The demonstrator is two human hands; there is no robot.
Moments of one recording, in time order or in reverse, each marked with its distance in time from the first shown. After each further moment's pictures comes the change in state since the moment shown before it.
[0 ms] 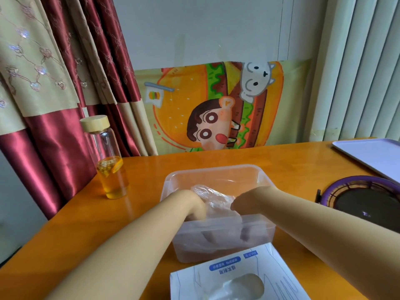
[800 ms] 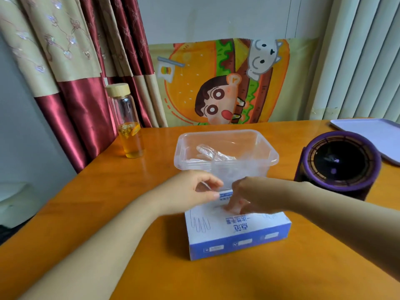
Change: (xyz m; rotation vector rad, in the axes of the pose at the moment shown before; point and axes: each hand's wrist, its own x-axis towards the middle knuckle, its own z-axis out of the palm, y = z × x) left_hand -0.114 0.002 0.118 -0.680 0.679 0.454; right_hand -0.129 -0.068 0.045 0.195 0.327 -0.293
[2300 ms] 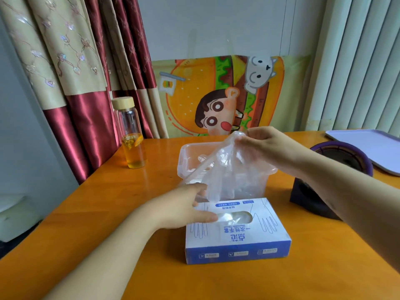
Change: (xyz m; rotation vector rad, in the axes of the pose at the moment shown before) left_hand -0.019 0.001 -0.003 0.133 -0.062 -0.154; right_hand -0.025 -0.002 -0.064 0.841 0.747 0.183
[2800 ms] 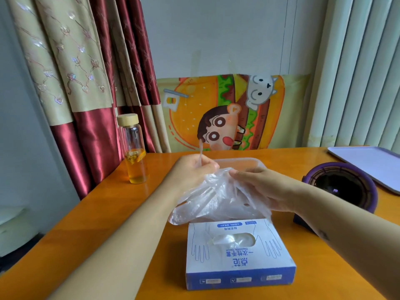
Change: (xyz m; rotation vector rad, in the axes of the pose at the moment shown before) left_hand 0.031 0.034 -0.049 -0.540 0.466 0.079; right_hand 0.005 0.015 0.018 0.516 -0.297 0.353
